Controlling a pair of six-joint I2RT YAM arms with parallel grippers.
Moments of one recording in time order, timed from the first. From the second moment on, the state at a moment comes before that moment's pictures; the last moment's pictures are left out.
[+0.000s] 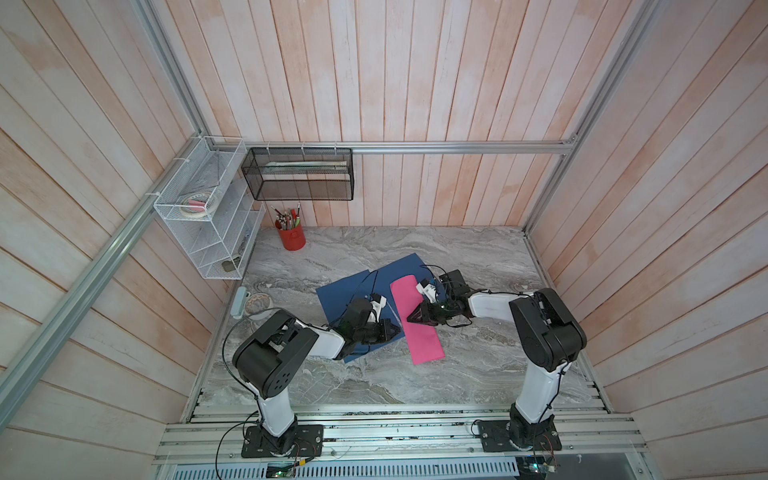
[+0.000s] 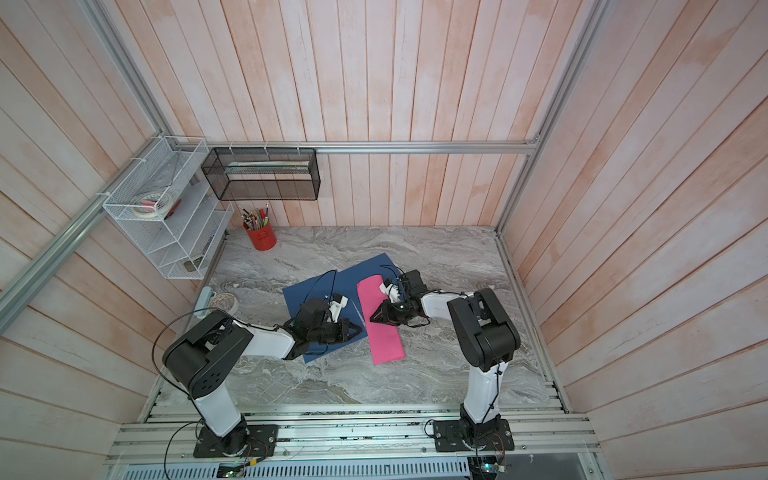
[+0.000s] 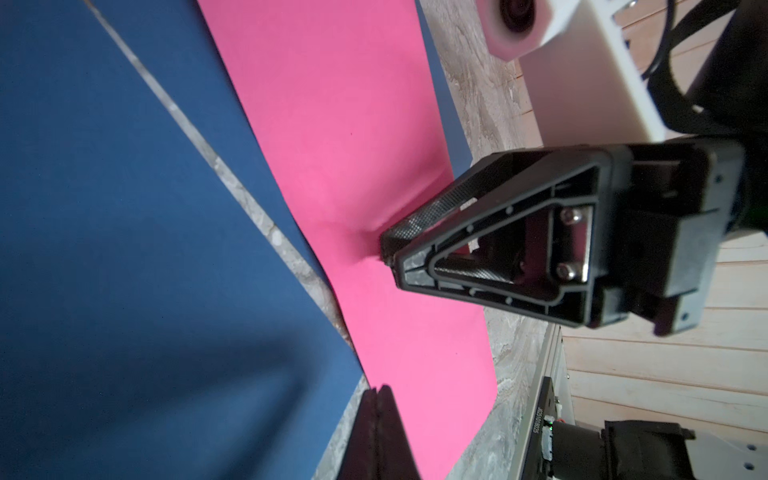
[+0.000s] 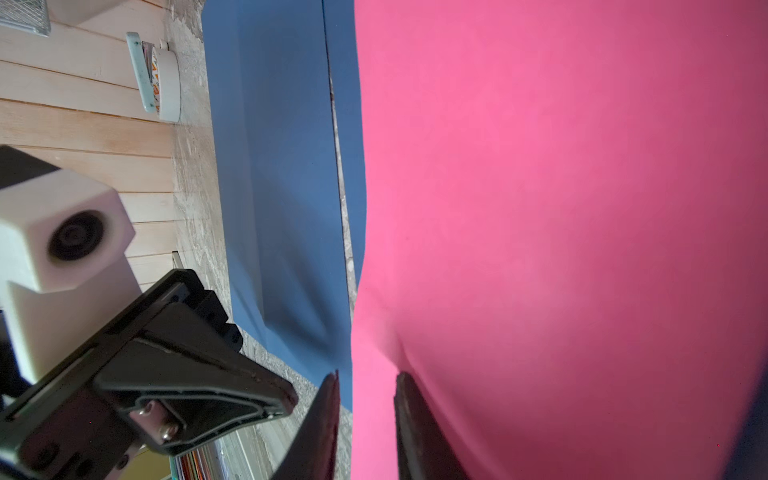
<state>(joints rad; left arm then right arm) -0.63 1.78 0.66 0.51 0.49 -0.76 0.42 1.89 0.98 -0.15 -0.76 0.41</state>
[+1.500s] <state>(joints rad) -0.65 1.85 0.73 0.51 0.52 -0.77 0.38 1.89 0.99 -0.19 -0.84 0.34</state>
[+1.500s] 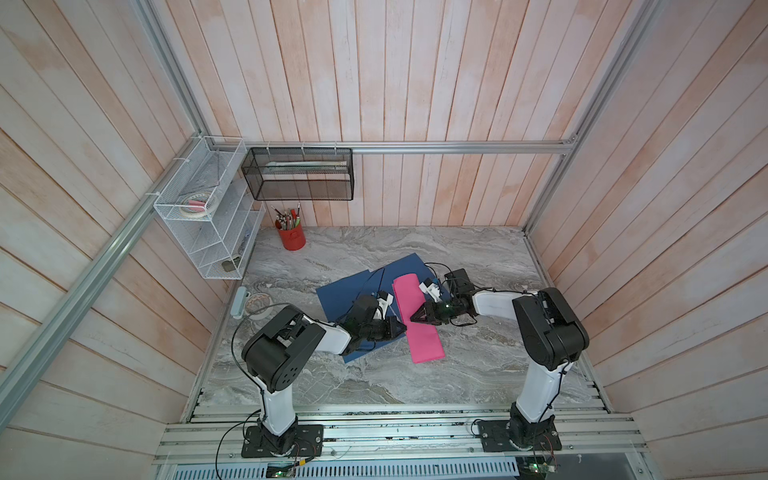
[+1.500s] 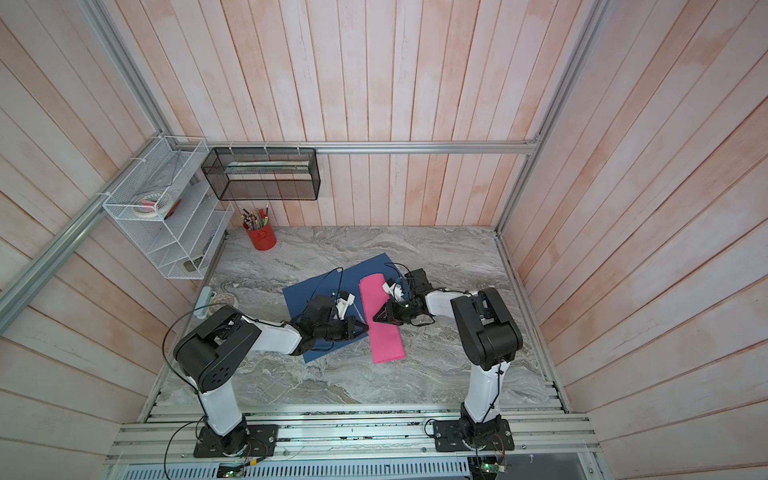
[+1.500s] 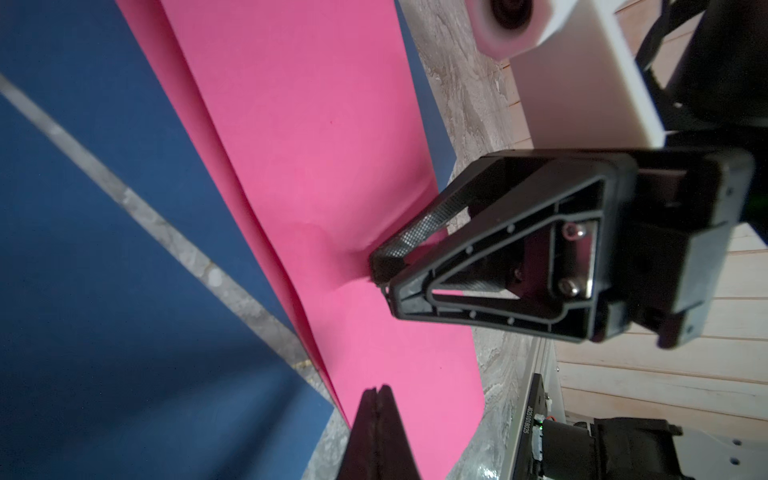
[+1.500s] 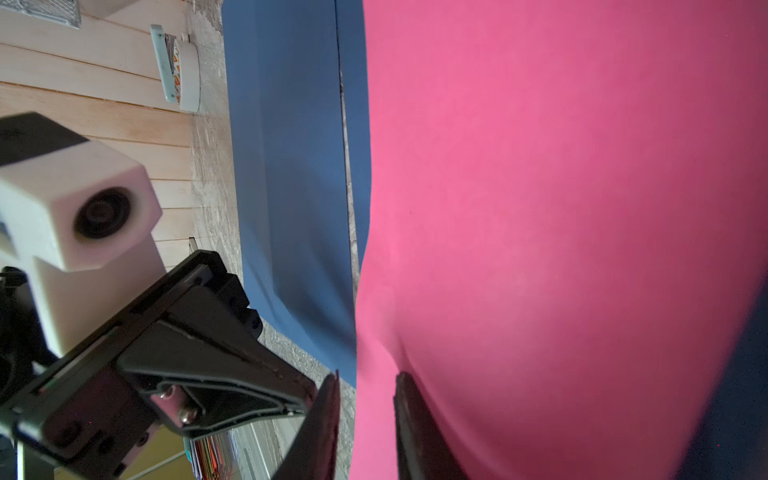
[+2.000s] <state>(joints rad) -0.66 1.86 0.75 0.51 0.52 -0.77 0.38 1.92 1.00 -0.21 -0.84 0.32</state>
